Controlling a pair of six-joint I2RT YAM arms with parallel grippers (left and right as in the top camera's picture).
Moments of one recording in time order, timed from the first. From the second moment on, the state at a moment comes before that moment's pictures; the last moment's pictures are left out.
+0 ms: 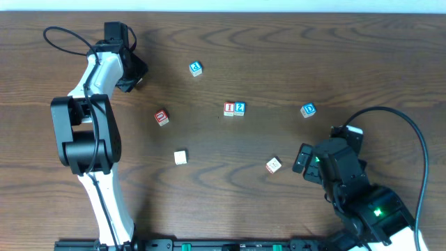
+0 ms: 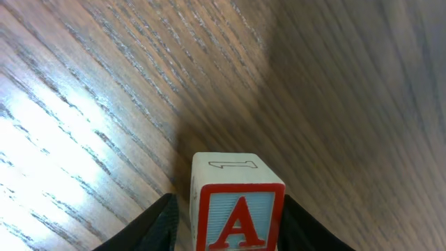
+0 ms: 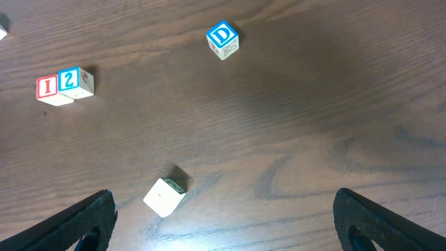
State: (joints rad) left arm 0.06 2.25 1.71 -0.69 0.01 -0.83; right arm 0.50 0.81 0.81 -0.97 0.37 0.70
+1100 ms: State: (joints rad) left arm 0.06 2.25 1.78 -0.91 -0.06 -0.74; right arm 0.50 0.81 0.81 -0.97 0.37 0.70
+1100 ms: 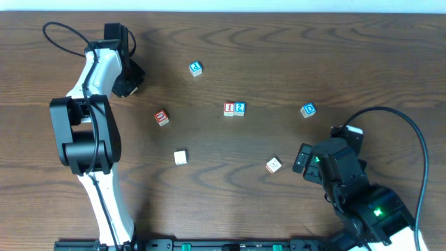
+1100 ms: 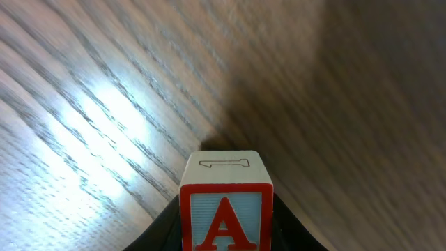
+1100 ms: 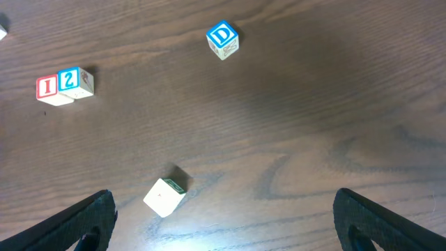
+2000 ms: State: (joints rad) left arm -0.30 2.25 2.01 -1.09 -0.15 -0.48; right arm 0.50 0.81 0.81 -0.97 0.37 0.70
